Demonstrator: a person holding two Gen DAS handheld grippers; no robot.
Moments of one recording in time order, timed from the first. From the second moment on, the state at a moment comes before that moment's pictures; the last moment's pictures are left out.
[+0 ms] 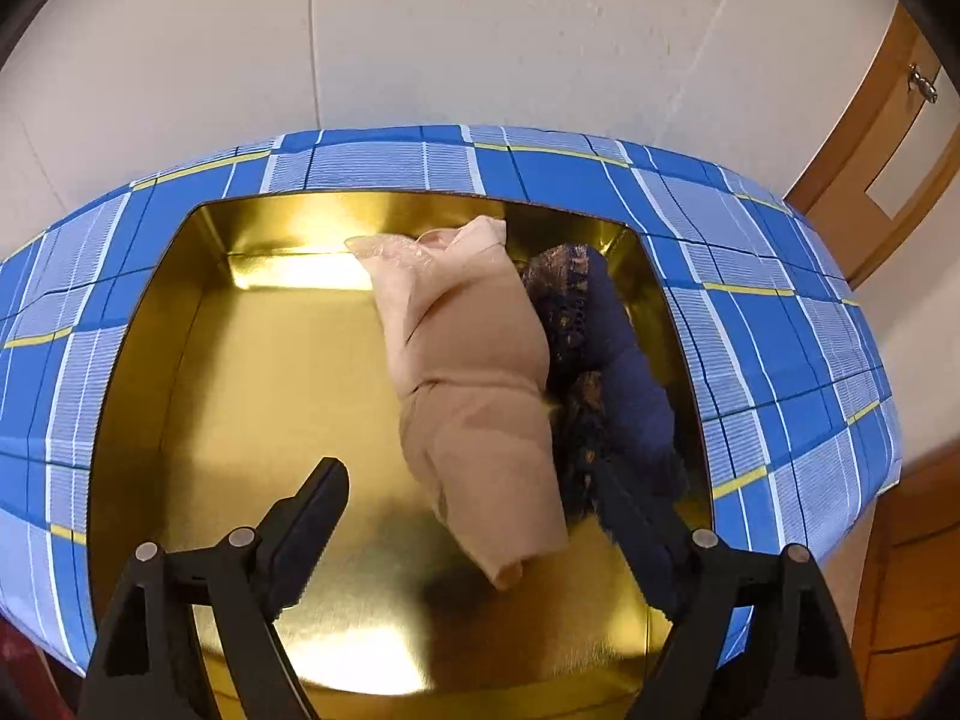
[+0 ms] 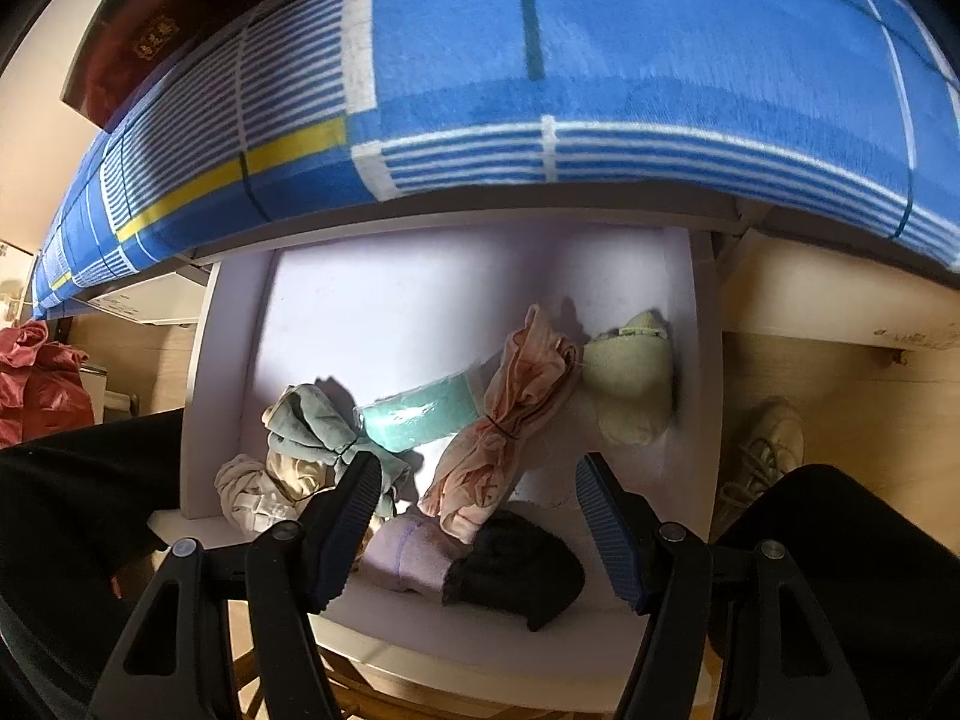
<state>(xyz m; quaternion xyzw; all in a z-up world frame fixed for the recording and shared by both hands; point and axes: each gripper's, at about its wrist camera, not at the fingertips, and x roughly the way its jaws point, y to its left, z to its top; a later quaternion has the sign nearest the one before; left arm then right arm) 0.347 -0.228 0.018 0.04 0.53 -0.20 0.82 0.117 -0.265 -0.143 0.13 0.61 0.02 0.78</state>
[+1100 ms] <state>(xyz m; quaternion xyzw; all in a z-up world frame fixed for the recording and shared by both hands) 0.147 -0.142 0.016 0.12 0.43 -0.31 0.84 0.119 -0.259 -0.154 0.10 0.62 0.00 0.78</state>
